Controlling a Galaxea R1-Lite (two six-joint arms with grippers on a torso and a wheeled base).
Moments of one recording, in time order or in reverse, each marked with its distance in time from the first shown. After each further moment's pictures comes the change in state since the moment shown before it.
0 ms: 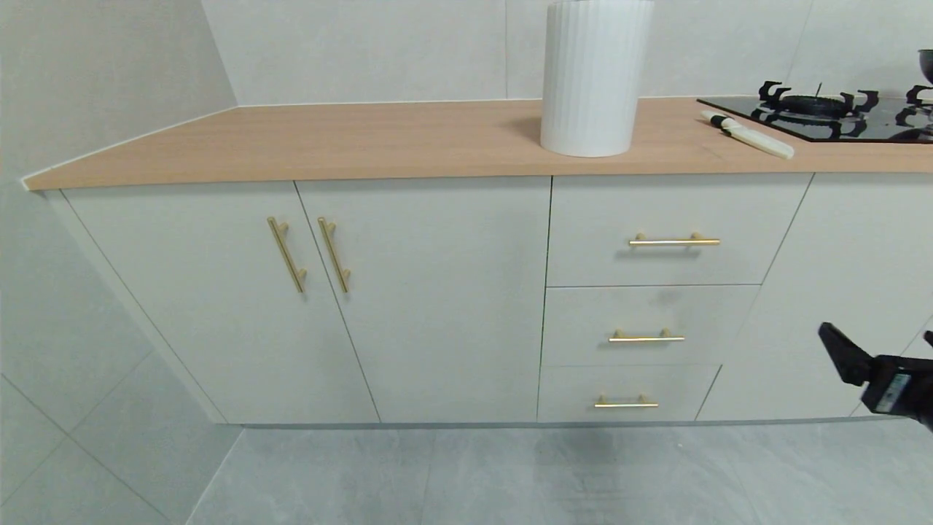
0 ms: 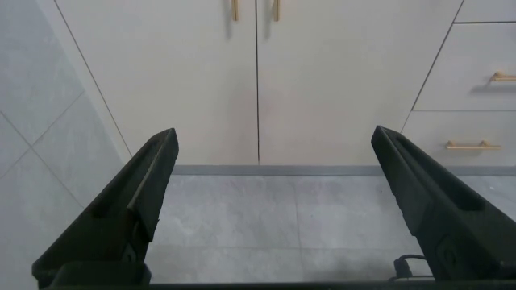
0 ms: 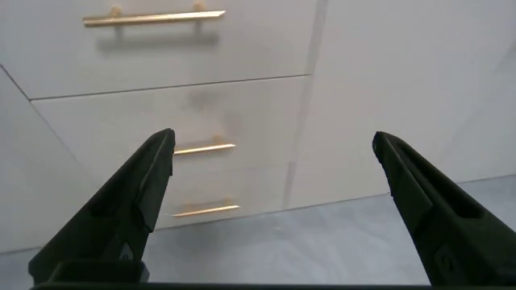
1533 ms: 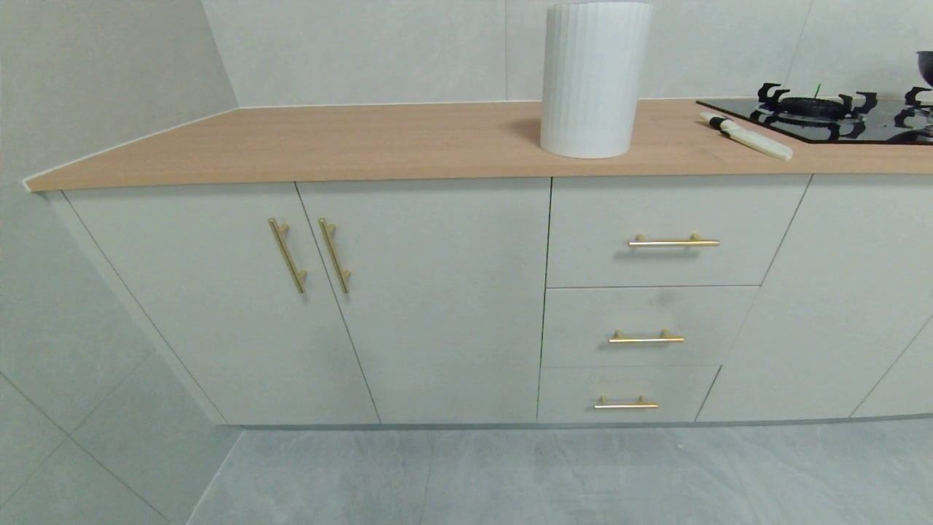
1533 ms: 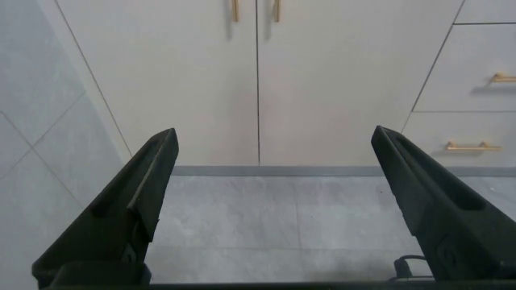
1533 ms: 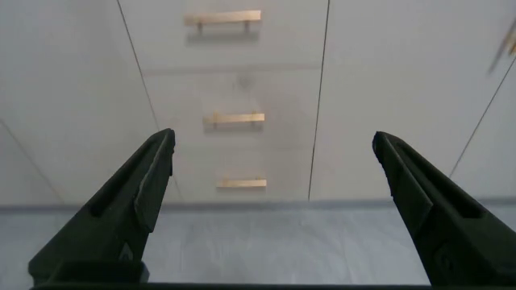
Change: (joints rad) left arm 0.000 0.000 0.000 0.000 0.000 0.000; right arm -0.203 -1.304 0.084 1.168 0.424 0.022
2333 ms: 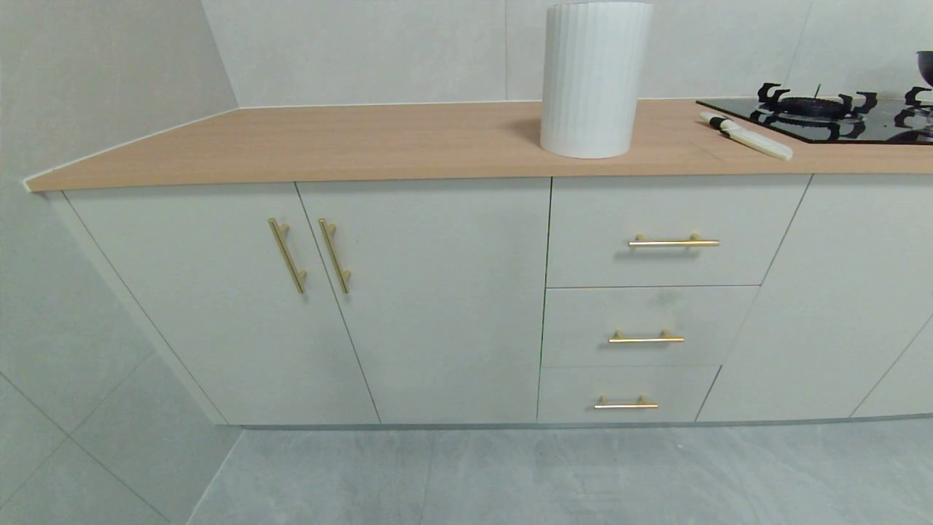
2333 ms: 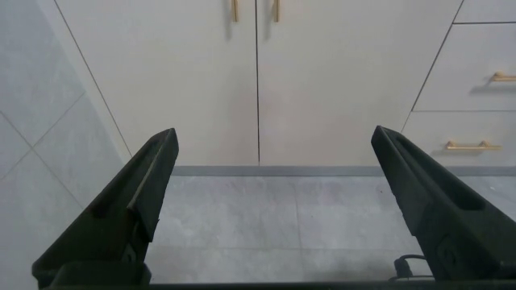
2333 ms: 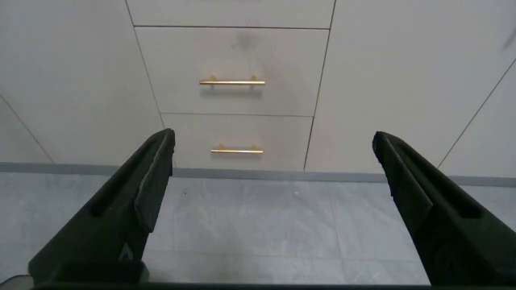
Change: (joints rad) left arm 0.000 0.000 0.000 0.000 0.000 0.003; right arm 0.000 0.000 0.008 0.033 0.007 -0.024
